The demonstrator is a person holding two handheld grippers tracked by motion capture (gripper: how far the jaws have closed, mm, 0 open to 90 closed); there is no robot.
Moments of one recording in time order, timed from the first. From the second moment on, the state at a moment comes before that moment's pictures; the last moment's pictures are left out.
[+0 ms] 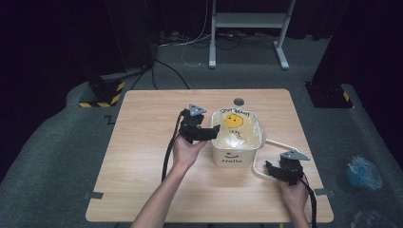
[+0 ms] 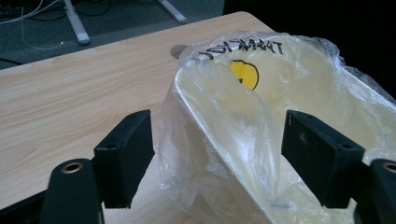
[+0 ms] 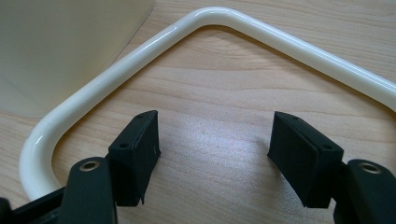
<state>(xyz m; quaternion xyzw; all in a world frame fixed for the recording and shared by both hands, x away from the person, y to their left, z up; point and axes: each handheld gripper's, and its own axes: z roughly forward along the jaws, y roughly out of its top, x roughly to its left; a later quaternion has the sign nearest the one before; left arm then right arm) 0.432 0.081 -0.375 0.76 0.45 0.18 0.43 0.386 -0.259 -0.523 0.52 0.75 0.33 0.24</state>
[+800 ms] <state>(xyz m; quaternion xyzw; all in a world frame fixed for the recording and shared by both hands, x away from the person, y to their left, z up) 0.442 0.058 -0.386 0.79 0.44 0.20 0.39 0.386 -0.259 -0.523 0.53 0.74 0.33 0.24</state>
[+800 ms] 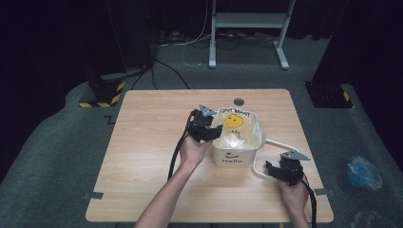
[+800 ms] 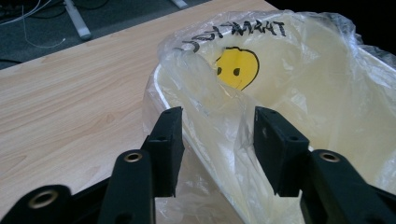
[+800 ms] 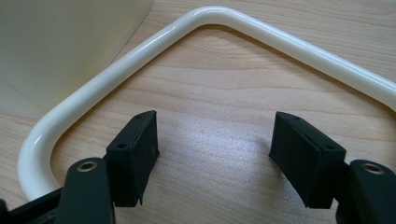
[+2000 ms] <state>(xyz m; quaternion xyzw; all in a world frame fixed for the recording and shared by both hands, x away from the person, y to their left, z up) 0.441 0.065 -0.371 0.77 0.44 0.20 0.42 0.386 -0.259 -0.524 0.53 0.74 0.33 0.24</state>
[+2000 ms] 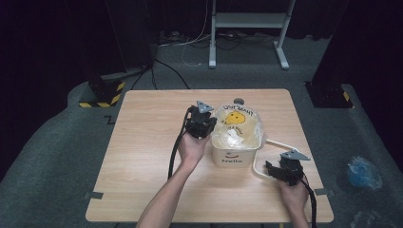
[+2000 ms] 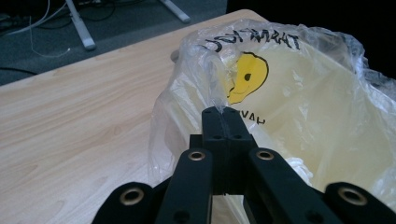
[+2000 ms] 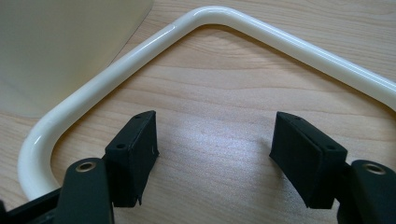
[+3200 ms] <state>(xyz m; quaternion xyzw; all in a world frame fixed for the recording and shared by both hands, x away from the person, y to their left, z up) 0.443 0.079 -0.316 0.74 0.42 0.19 0.48 0.386 -0.259 -0.524 0.53 0.75 0.33 0.24</state>
